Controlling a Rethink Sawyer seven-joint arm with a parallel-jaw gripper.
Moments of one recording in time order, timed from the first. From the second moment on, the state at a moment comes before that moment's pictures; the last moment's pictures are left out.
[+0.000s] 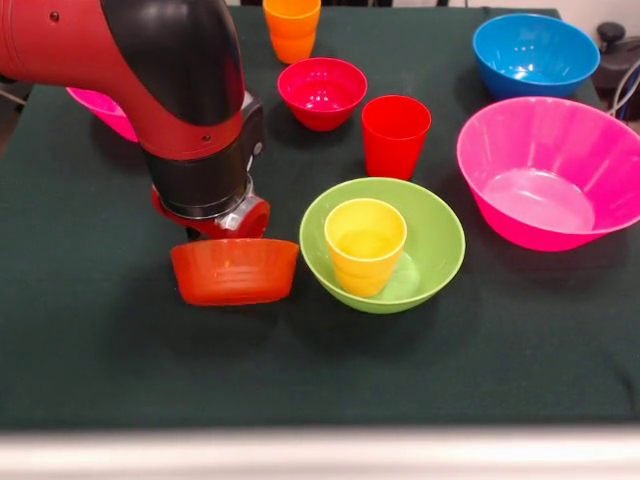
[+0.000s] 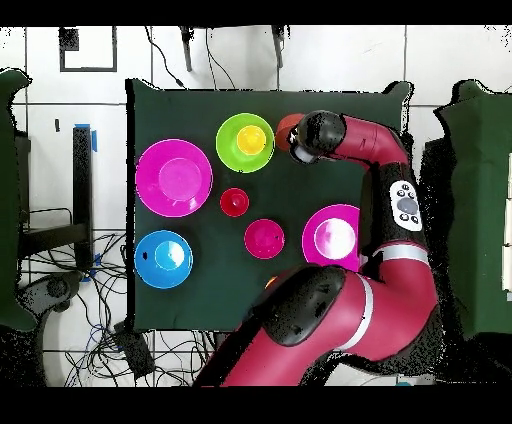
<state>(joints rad) -0.50 -0.16 0.29 0.91 -0.33 0.87 2.13</state>
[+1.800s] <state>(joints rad) -0.49 -0.25 0.21 0.87 -0.32 1.06 2.13</state>
